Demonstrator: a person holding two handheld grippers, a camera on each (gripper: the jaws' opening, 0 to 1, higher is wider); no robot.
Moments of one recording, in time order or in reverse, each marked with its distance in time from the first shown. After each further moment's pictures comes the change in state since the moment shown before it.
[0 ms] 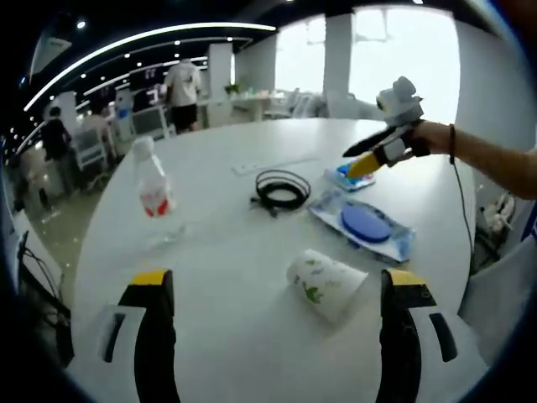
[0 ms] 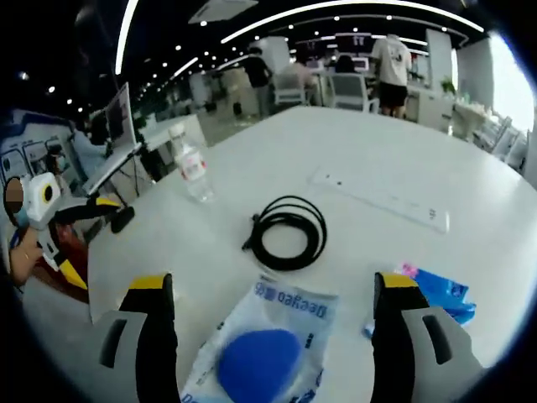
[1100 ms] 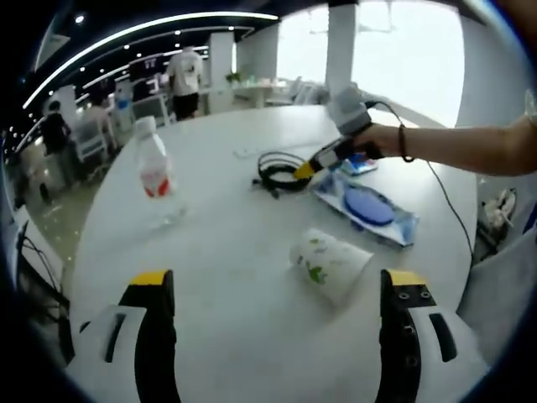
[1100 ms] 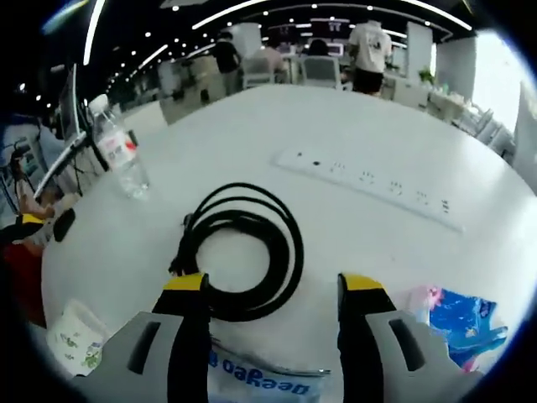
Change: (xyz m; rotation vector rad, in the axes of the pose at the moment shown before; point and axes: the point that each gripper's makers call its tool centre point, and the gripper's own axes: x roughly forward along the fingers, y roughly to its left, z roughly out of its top) left arm -0.004 0.004 -0.023 0.000 0.063 0.004; right arm 0.095 -0.042 -0.016 0.045 0.081 -0.168
